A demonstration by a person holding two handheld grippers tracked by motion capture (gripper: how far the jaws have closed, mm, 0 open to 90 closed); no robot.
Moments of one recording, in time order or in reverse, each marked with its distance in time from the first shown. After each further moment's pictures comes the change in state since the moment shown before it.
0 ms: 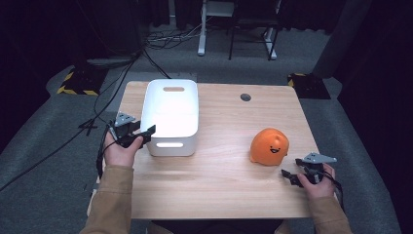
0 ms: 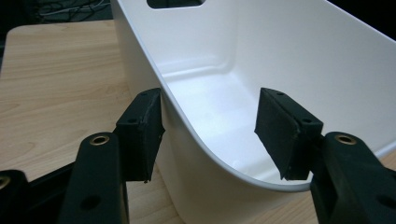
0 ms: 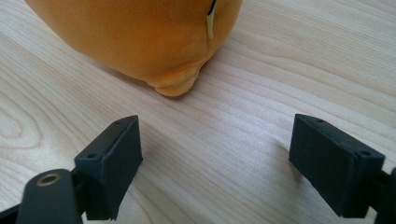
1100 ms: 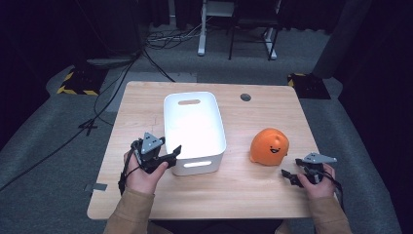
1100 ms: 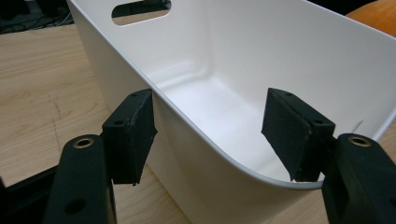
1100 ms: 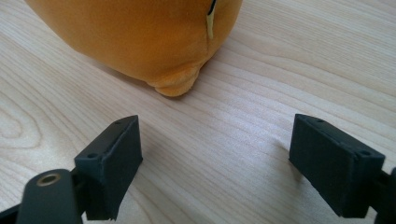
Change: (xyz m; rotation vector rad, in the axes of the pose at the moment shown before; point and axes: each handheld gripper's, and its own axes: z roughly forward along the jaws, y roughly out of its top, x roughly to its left) left arm -0.094 -0.027 -0.016 -0.027 -0.102 0.081; right arm 0.000 0.000 0.000 0.000 0.000 0.000
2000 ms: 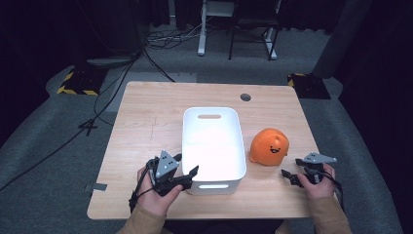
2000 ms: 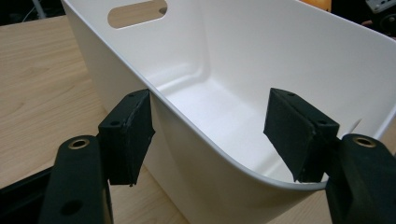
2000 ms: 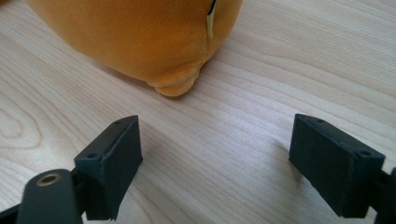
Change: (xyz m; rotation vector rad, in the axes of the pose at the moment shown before) left arm -0.057 -0.019 -0.018 0.004 -0.122 0.078; right arm 0.000 0.000 0.000 0.000 0.000 0.000
